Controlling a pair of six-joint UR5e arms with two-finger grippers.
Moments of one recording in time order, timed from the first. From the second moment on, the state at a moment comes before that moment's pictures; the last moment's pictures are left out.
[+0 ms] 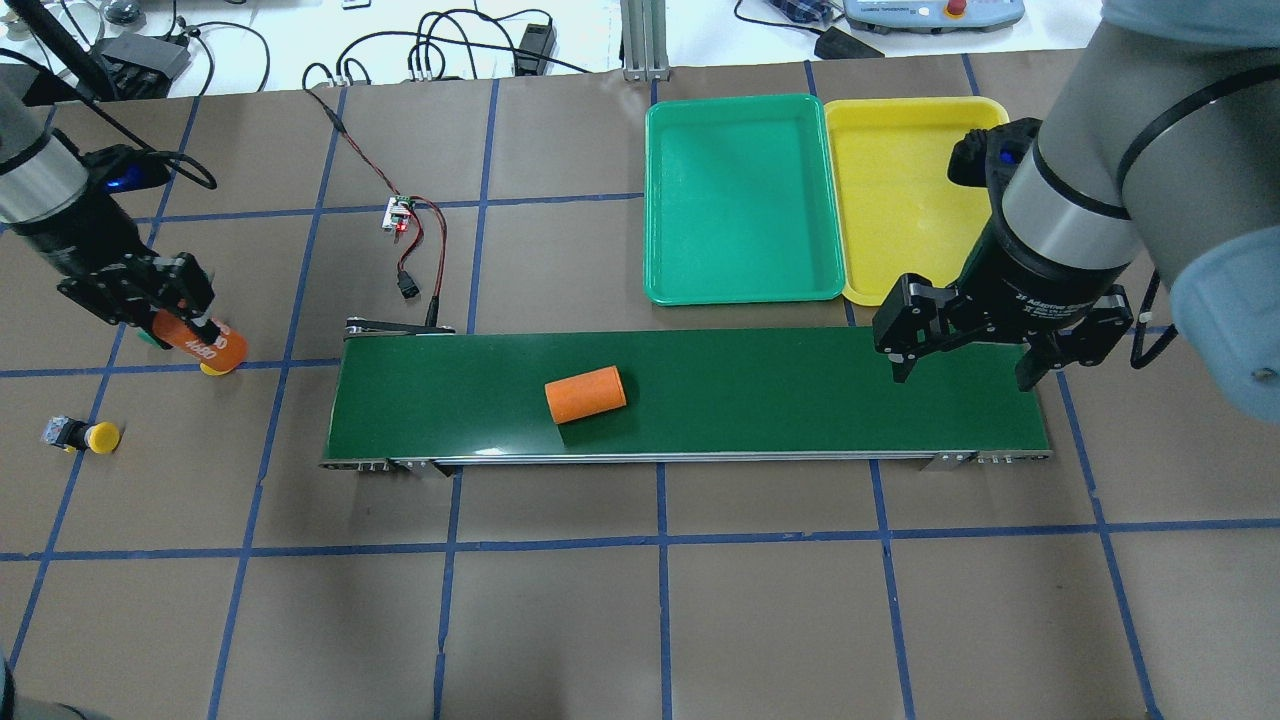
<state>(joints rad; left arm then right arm) -1.16 -1.79 -1.66 -1.57 1.57 0.45 1.57 -1.78 1.81 -1.50 -1.55 0.11</state>
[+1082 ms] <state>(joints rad) -1.39 -1.70 -1.92 -1.32 1.53 0.16 1.57 -1.82 1.81 -1.54 -1.54 0.11</state>
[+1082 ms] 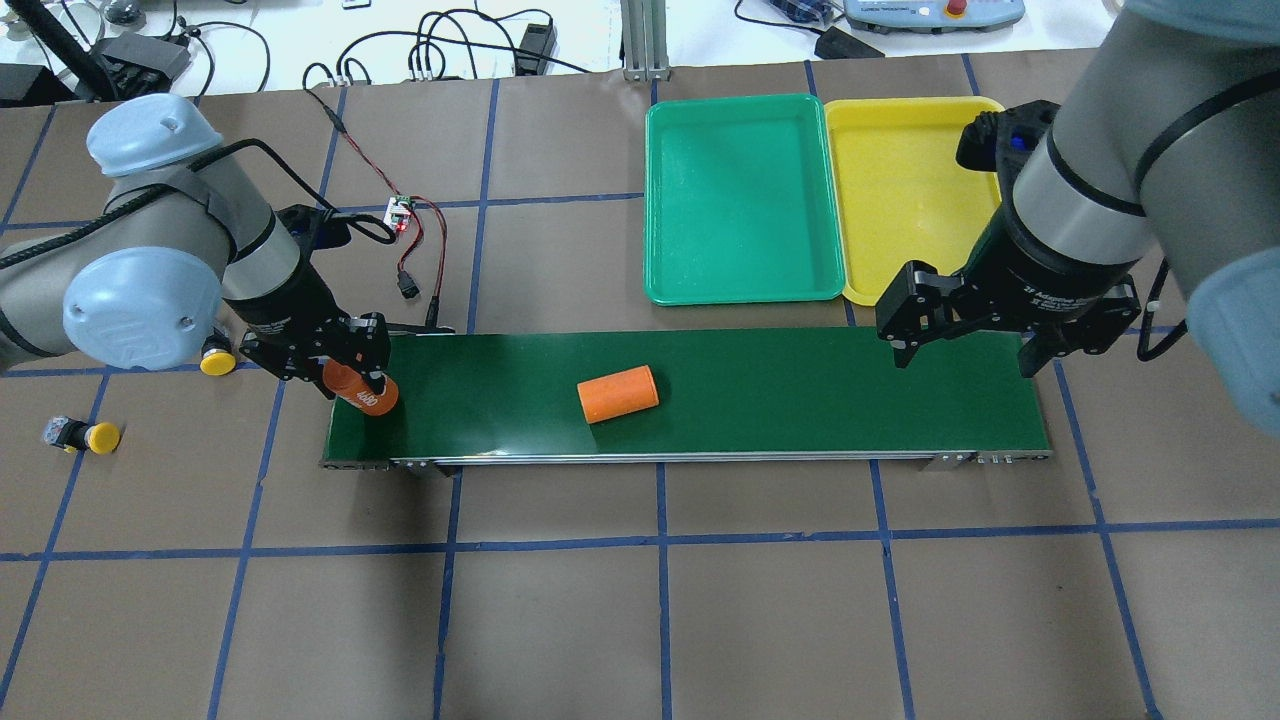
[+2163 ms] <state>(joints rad) -1.32 -1.69 -1.70 -1.43 1.48 0.17 1.57 -1.86 1.87 -1.59 -1.49 0.10</state>
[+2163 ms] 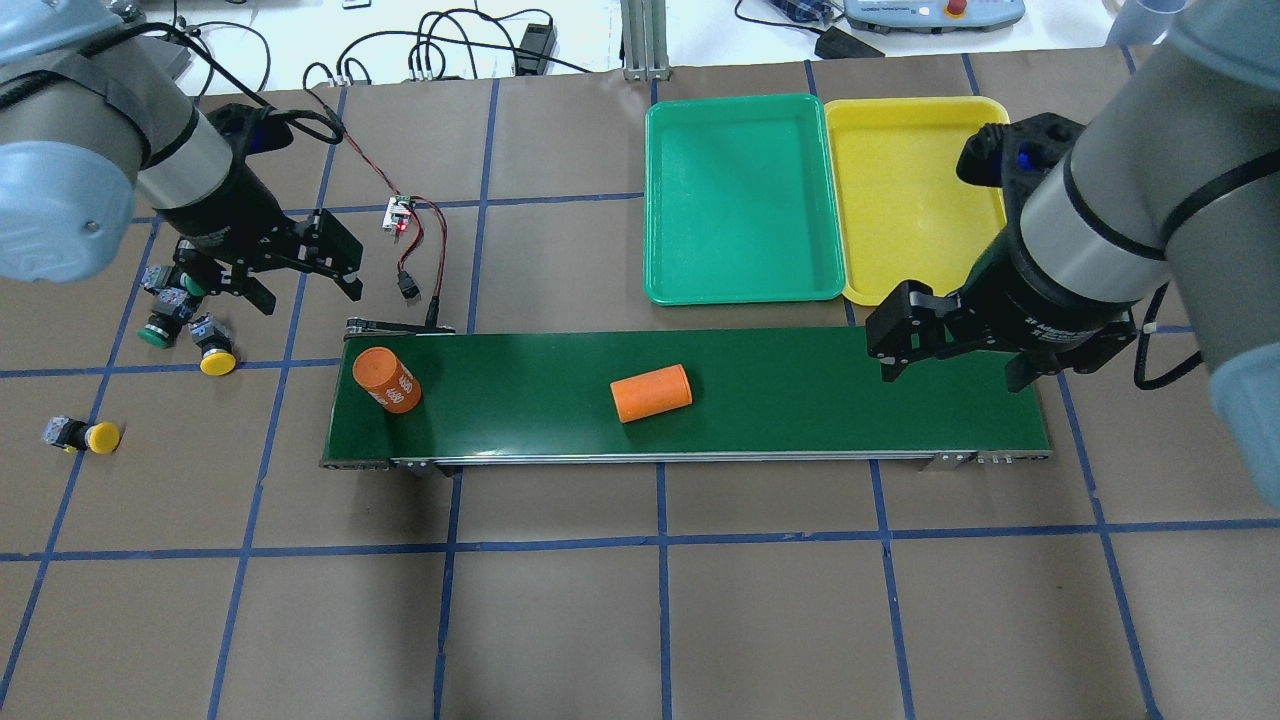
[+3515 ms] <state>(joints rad) -0.91 -2.05 -1.56 -1.16 1.49 0.27 1.55 -1.85 1.84 -1.56 -1.52 0.11</state>
